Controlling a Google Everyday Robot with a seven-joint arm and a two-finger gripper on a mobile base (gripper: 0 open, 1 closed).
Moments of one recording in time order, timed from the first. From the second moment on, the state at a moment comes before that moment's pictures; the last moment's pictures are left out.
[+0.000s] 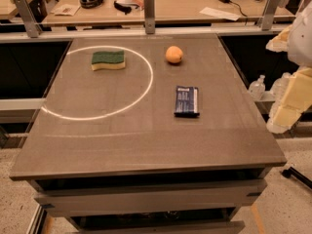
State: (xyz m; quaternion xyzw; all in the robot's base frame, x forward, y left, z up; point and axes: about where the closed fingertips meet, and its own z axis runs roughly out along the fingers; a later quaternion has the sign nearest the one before) arm 0.438 -0.216 0.979 -0.60 0.78 -0.04 0.16
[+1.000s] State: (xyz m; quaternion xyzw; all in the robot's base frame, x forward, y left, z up) arm 0.458 -0.197 0.986 -0.68 0.72 -0.05 0.14
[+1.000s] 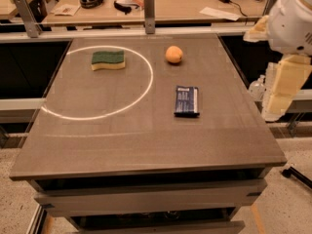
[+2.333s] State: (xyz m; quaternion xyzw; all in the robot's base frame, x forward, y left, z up) arm 0.523 -0.129 0.964 -0.90 0.42 -0.04 0.10
